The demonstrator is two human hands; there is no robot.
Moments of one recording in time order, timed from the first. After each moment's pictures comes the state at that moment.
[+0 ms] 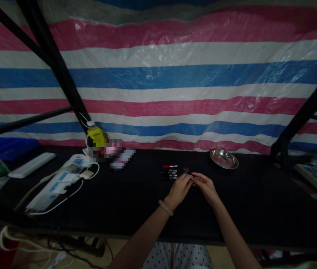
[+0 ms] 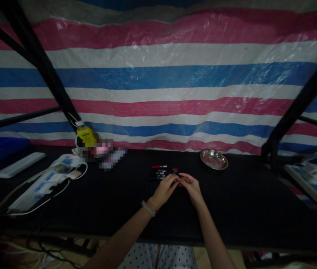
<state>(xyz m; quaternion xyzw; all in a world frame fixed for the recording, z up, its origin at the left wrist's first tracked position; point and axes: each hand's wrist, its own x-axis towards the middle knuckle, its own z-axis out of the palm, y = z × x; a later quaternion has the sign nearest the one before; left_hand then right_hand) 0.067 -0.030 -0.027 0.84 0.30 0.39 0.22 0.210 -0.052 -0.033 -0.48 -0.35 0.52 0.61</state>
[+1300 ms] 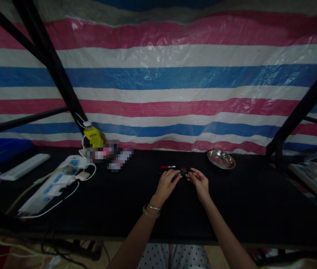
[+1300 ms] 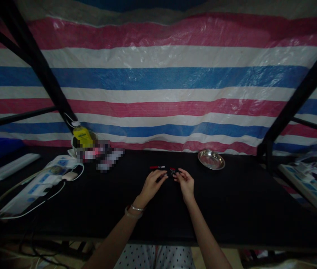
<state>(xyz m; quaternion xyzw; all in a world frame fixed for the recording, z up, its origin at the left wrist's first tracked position) 0.029 -0.013 -0.014 0.82 0.36 0.42 0.16 0.188 -0.035 -0.031 -0.48 -0.30 0.43 0.70</state>
